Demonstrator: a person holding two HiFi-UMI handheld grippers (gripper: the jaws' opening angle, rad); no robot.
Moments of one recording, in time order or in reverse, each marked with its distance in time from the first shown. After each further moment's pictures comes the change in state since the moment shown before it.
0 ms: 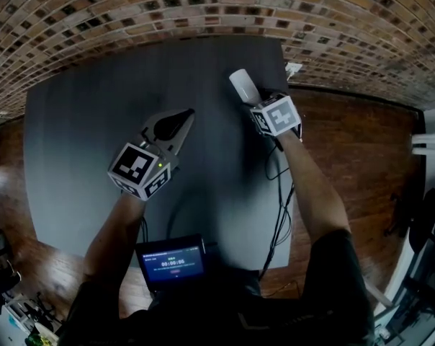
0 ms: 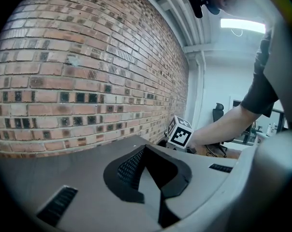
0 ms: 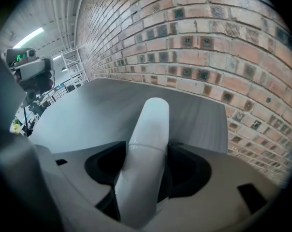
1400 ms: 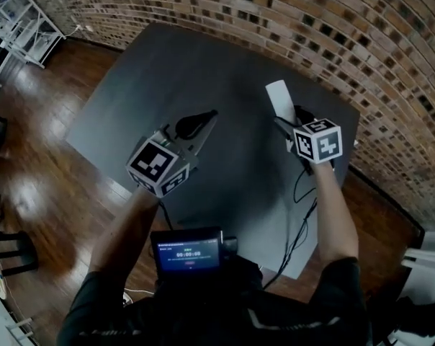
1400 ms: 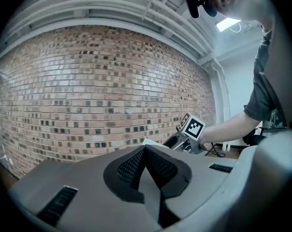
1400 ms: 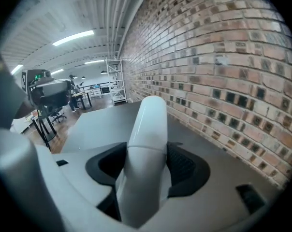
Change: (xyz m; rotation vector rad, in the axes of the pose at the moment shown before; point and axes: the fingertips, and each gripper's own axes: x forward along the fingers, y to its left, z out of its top) left arm -0.332 -0.012 0.059 0.076 -0.213 0.440; right arm -0.098 0.286 0.132 -0.341 -0.248 0.225
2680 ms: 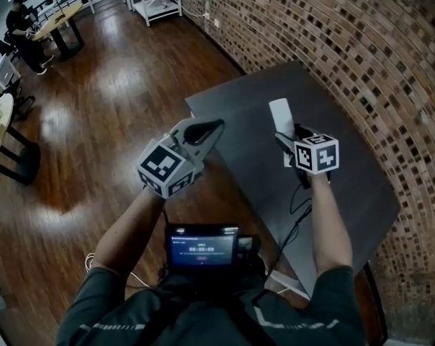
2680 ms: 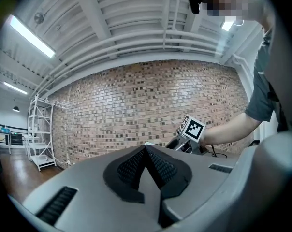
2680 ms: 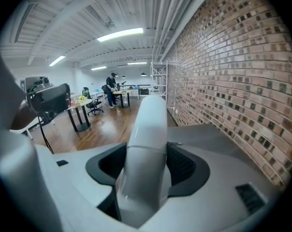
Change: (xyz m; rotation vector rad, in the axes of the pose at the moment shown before) left arm -0.474 0.095 0.047 0.082 -0.107 0.497; right arm 0.087 0.475 0.148 -0.314 -0.041 0.362
